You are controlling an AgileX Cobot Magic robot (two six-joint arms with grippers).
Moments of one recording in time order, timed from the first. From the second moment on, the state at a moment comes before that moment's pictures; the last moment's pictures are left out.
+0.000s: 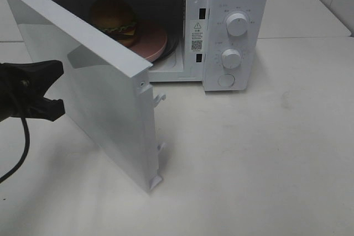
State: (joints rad) left arm -0.36 1.51 -0.28 0.18 -0.98 -0.10; right arm 0.19 0.00 -0.51 -0.17 1.05 0.13
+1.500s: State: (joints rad) left arm -0.82 1.99 -1.04 -0.84 -0.84 0.58; right arm 0.19 0.00 -0.51 -0.17 1.05 0.13
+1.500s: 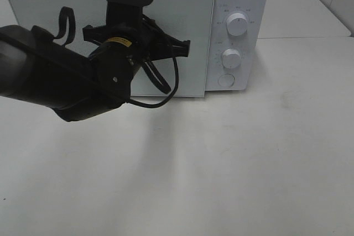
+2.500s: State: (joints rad) left arm -0.82 1.92 -1.04 -0.93 -0.43 0.67; right arm 0.19 0.00 -0.51 -0.17 1.05 0.13
